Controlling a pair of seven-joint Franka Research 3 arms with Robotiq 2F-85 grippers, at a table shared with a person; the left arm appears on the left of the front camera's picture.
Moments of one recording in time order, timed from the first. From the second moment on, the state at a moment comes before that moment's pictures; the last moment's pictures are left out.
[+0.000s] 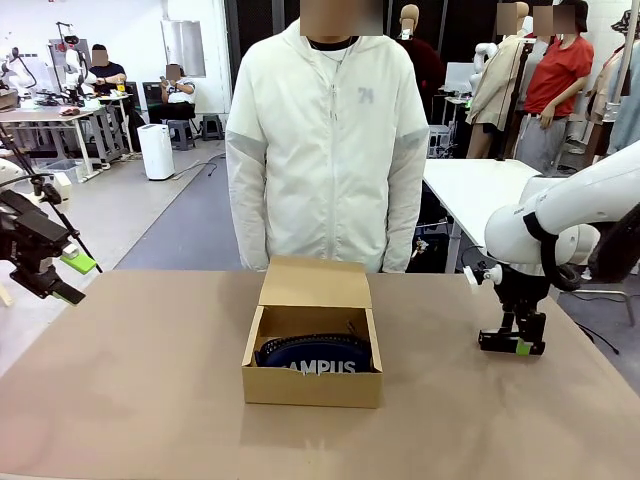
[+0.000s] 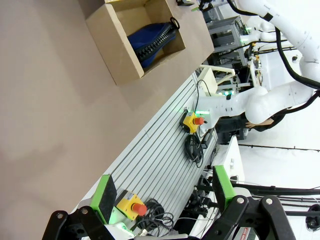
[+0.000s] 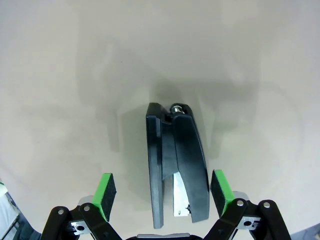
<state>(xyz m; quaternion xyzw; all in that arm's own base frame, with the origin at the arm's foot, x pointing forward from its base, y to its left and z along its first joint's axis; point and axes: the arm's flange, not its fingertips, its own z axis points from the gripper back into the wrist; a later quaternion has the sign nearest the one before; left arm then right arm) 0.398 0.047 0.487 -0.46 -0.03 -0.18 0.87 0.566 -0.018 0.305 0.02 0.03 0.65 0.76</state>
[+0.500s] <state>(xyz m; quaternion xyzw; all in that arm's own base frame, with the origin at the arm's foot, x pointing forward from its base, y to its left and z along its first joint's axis) 0.398 0.047 0.487 -0.46 -0.03 -0.18 0.87 0.566 -0.013 0.294 0.03 0.03 0.66 0.75</state>
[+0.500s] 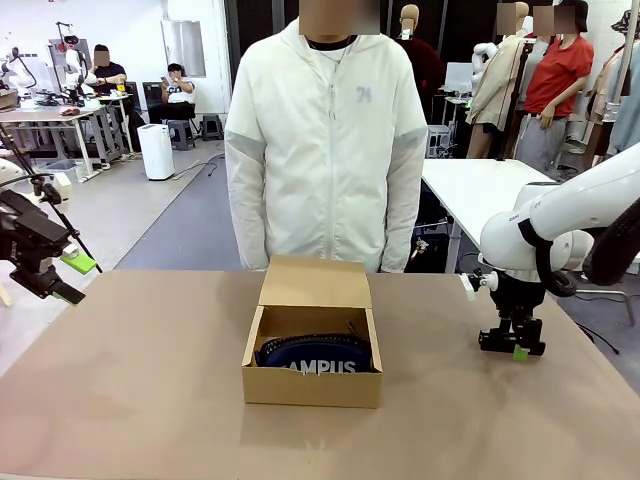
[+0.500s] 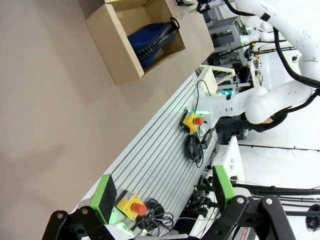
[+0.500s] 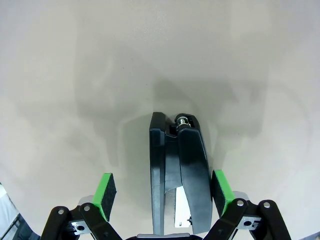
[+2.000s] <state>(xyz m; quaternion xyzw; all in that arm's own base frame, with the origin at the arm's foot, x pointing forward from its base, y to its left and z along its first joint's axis) 0.398 0.047 0.486 -0.46 -0.03 -0.18 0.87 0.565 -0.012 0.302 0.04 0.03 0.65 0.76</state>
